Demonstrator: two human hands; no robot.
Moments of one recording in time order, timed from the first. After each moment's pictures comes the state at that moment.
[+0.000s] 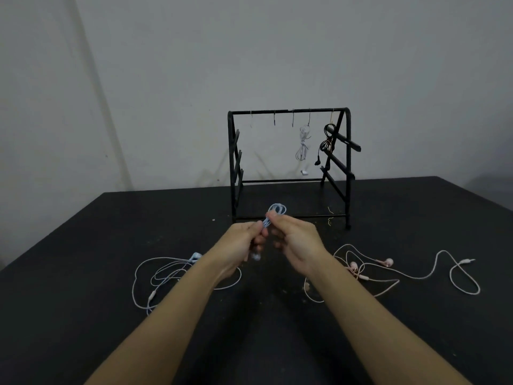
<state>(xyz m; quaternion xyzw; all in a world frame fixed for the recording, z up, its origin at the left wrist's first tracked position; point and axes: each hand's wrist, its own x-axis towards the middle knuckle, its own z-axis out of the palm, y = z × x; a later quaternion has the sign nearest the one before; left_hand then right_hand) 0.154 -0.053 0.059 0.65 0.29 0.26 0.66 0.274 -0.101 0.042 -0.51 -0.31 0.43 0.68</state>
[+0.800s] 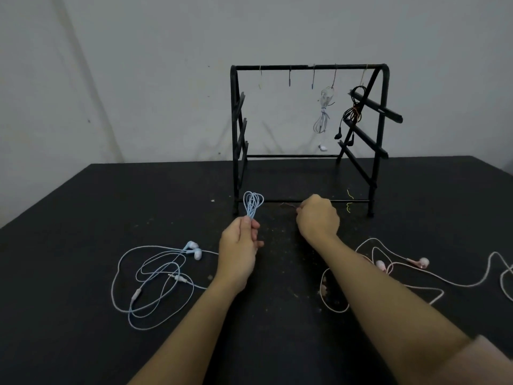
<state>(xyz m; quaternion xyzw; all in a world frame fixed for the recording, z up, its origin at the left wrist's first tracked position) 0.182 -0.021 -0.015 0.57 0.37 0.48 0.55 0.334 -0.024 0.002 -0.89 -0.38 0.00 0.27</state>
